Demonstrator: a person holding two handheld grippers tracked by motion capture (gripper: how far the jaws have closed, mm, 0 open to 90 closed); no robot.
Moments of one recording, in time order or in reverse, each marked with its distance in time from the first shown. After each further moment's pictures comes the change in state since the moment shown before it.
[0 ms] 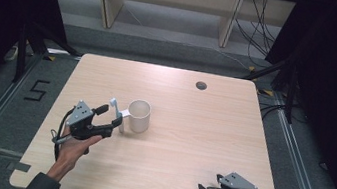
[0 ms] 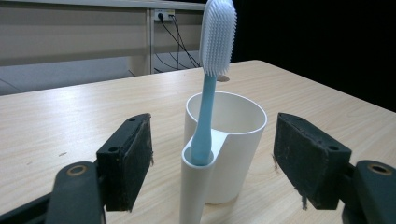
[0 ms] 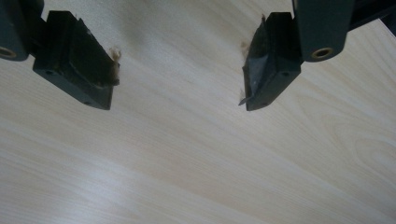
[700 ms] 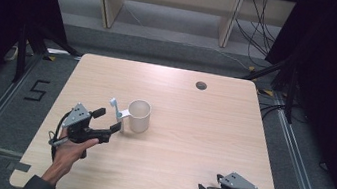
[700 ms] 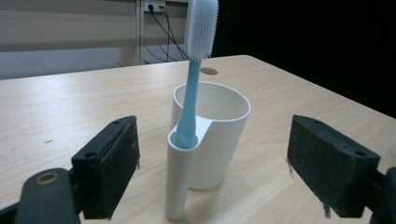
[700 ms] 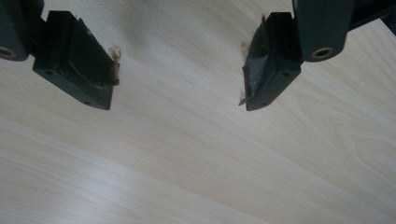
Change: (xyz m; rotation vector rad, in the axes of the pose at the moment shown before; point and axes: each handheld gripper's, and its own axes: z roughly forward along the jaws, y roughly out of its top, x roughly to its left) left arm -0.002 -0.002 -0.011 0.030 -0.052 -0.041; right arm -0.001 0.000 0.000 -0.001 -0.001 -0.004
